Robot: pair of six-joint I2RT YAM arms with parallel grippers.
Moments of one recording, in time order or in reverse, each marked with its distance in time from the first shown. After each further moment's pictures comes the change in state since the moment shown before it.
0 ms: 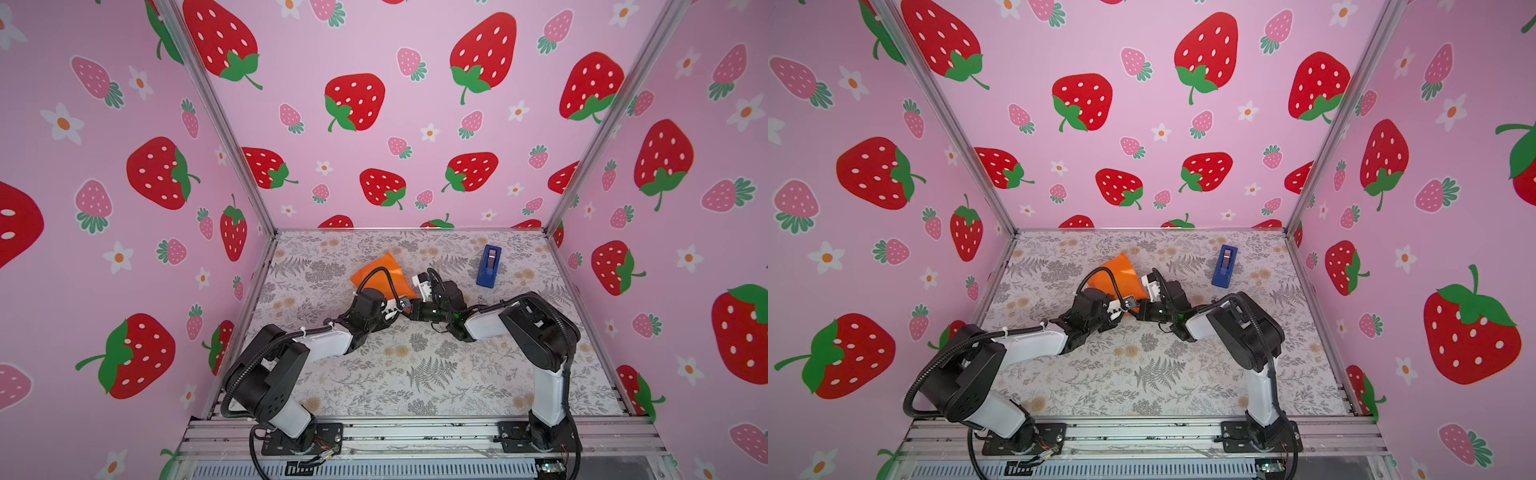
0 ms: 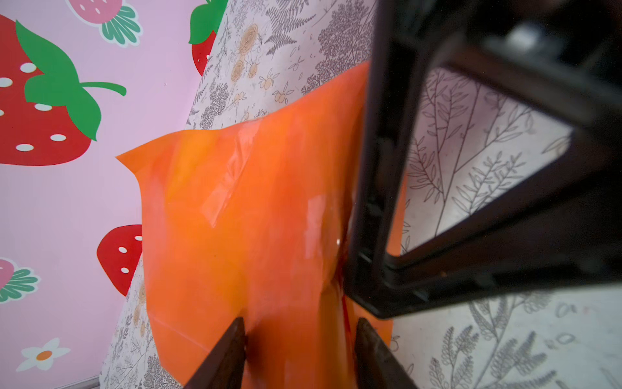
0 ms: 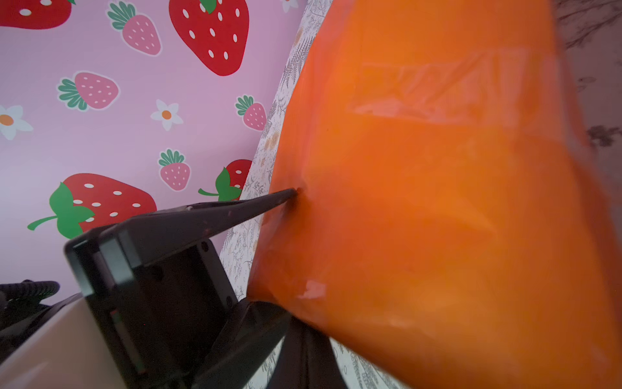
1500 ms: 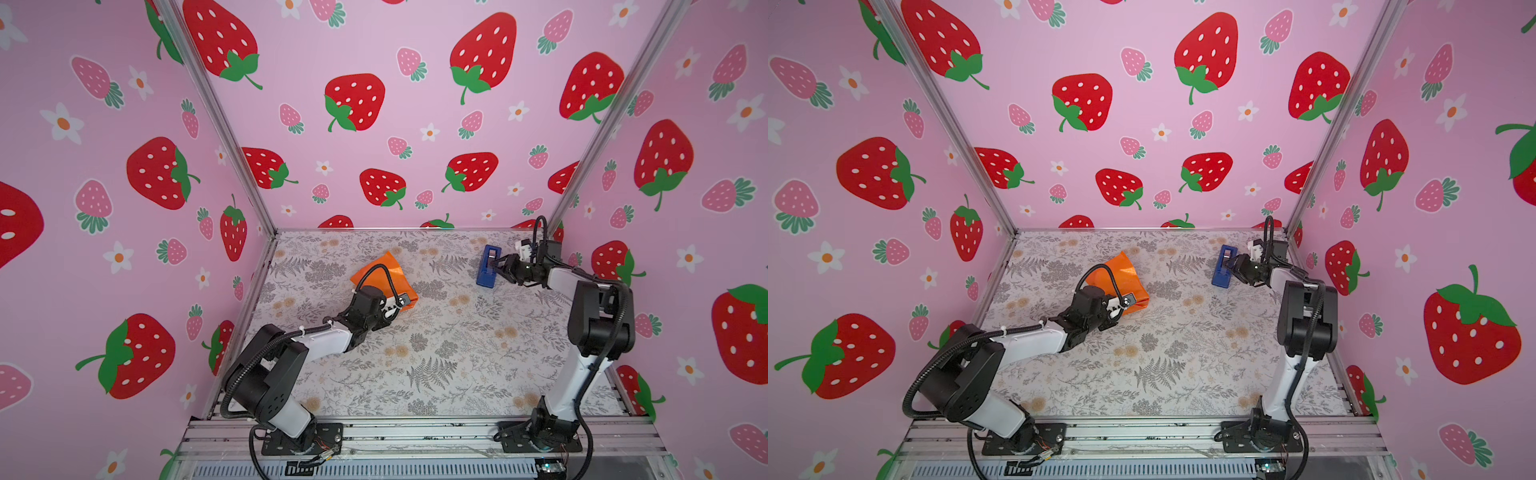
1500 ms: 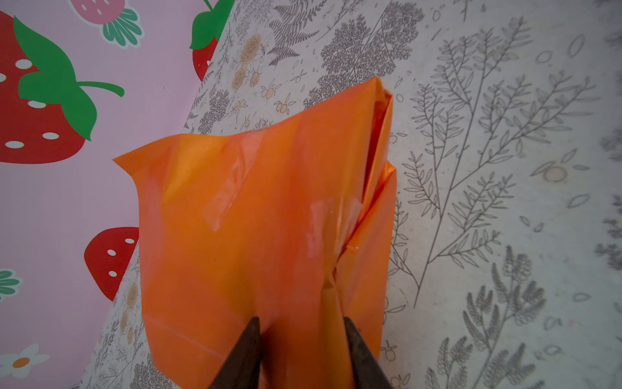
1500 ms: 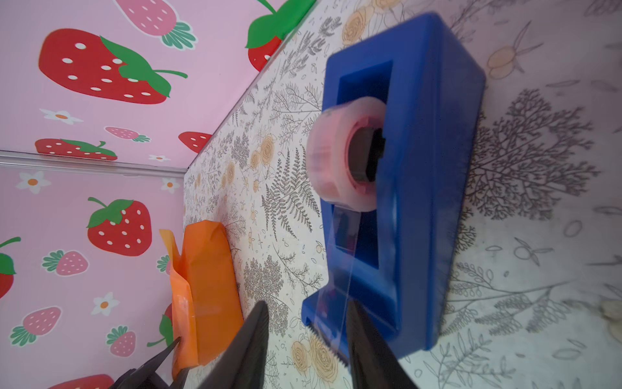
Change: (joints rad) left arm 0.013 0.000 0.017 -0.014 0.037 -0.026; right arm -0.804 0.001 0.405 -0.904 -0.211 -0.347
